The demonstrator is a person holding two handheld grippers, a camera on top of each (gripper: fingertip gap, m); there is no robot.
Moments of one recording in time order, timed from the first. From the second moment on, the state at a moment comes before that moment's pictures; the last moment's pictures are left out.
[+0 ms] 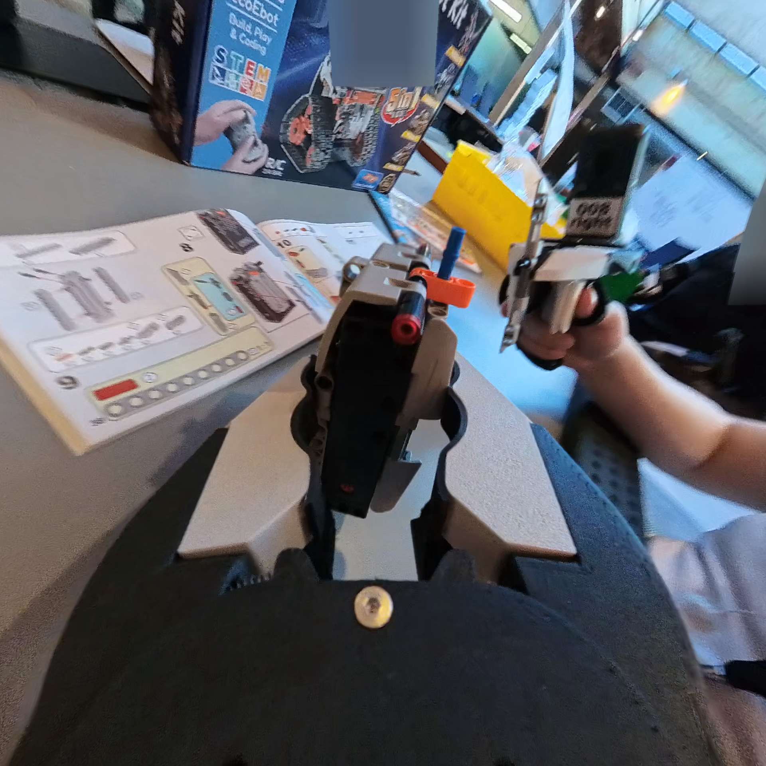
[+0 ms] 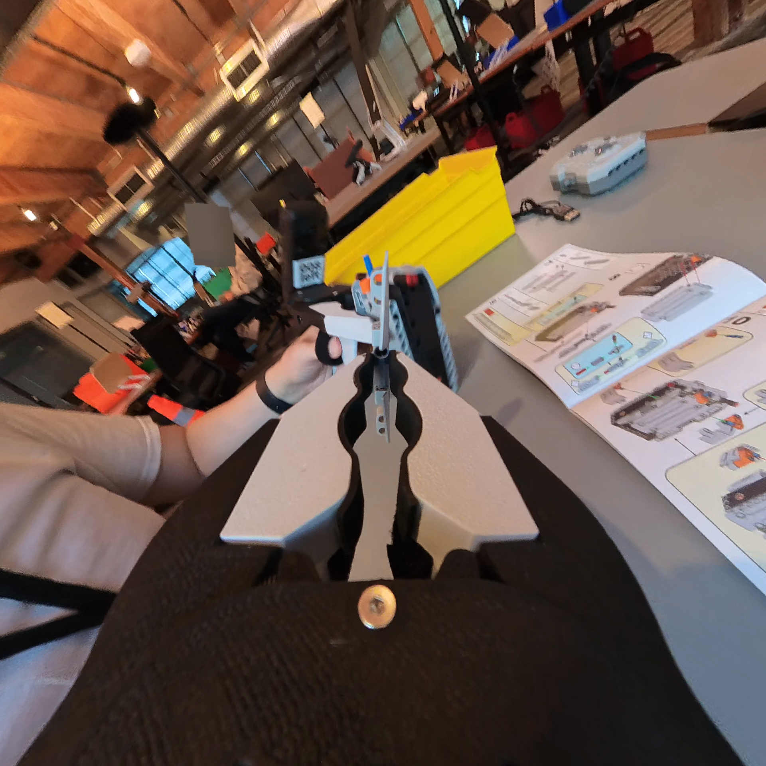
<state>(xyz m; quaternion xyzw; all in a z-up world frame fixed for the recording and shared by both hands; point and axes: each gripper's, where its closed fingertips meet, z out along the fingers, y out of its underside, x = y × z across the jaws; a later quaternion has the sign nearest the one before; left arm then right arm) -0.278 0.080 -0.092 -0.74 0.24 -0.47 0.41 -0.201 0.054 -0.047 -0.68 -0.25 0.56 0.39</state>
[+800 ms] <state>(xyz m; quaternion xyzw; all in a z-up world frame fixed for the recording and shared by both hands) -0.222 0.076 -0.055 -0.71 0.08 -0.61 0.35 -0.213 0.056 -0.044 -0.77 -0.27 0.42 0.38</state>
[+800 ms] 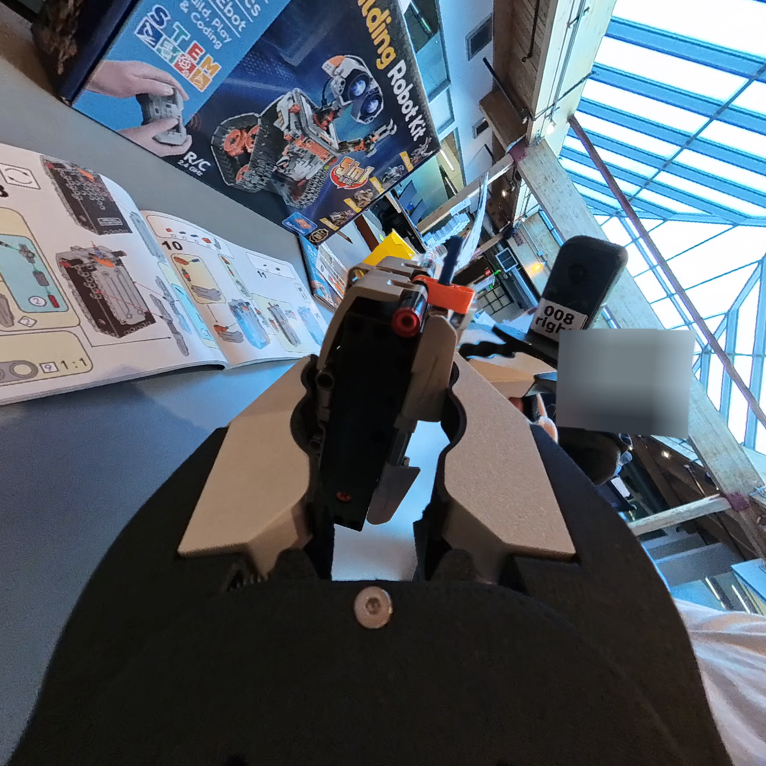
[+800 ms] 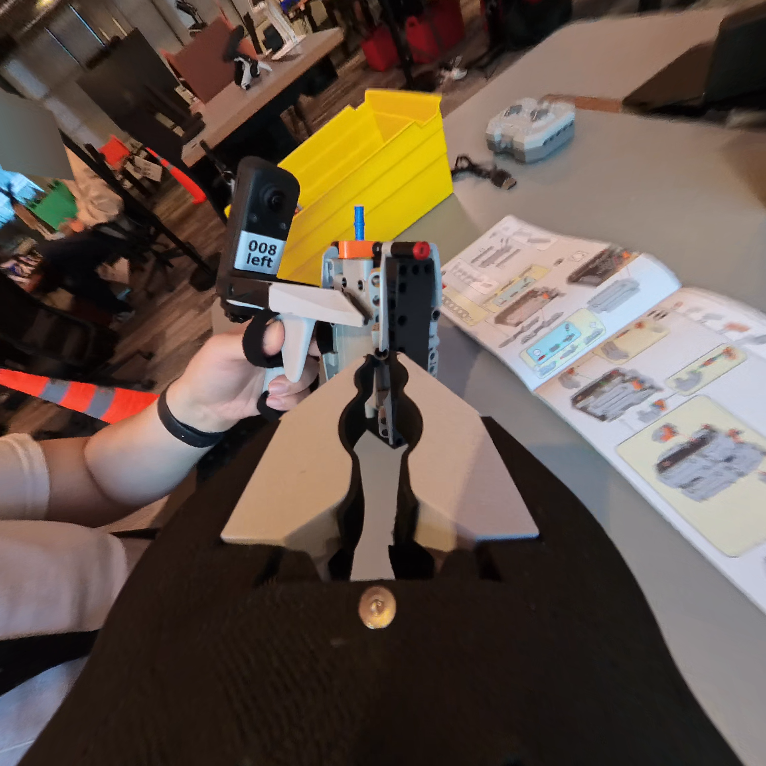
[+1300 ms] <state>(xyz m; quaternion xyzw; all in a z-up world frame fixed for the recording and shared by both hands) -0.222 0.080 -0.067 -0.73 0.08 -0.57 0.37 -0.215 0.065 -0.061 -0.80 -0.25 0.38 0.39</state>
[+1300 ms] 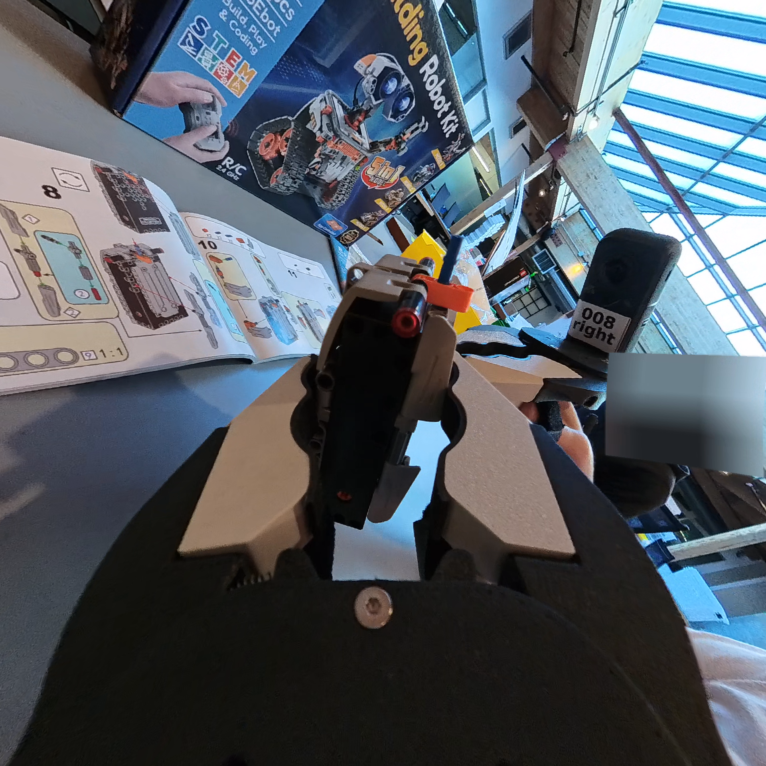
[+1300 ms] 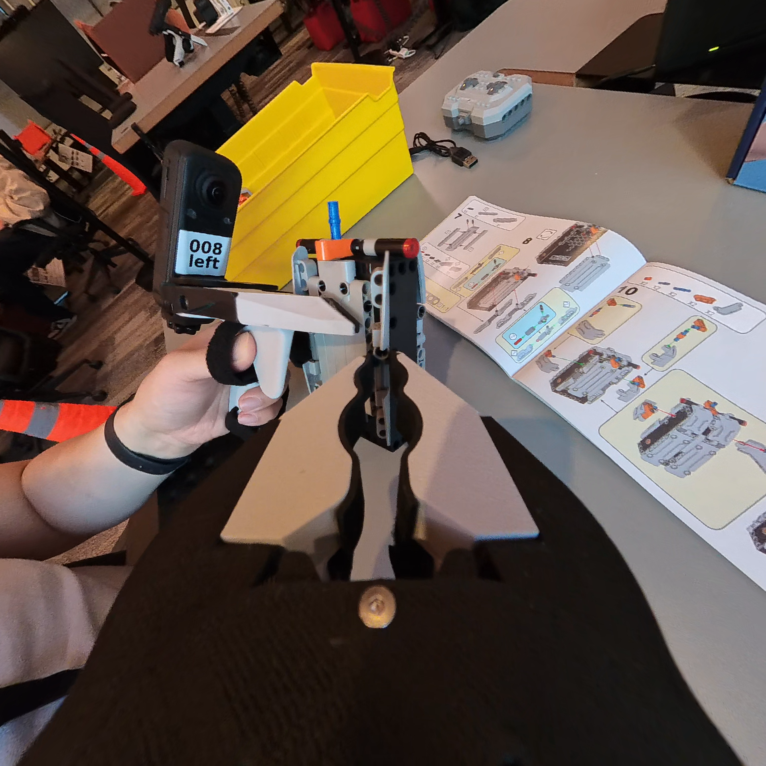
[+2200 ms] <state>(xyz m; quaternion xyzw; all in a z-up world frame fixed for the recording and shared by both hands) -0.217 0.068 -0.054 -0.72 0.19 -0.46 0.49 -0.211 0.061 -0.052 -0.78 -0.33 0.24 0.47</state>
